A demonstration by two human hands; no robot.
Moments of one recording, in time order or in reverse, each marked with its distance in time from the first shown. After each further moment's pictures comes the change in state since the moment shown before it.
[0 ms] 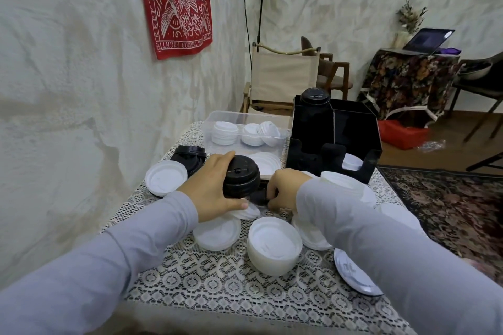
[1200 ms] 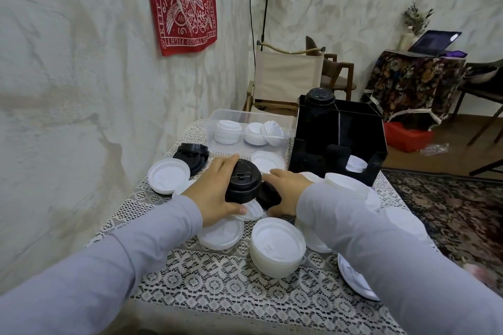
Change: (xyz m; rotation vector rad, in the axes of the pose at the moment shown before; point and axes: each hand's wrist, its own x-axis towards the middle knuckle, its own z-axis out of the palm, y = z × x) left_hand 0.001 -0.005 0.009 -0.033 -0.035 -0.002; right_hand 0.014 0.009 0.017 -0.103 -0.010 -0.093
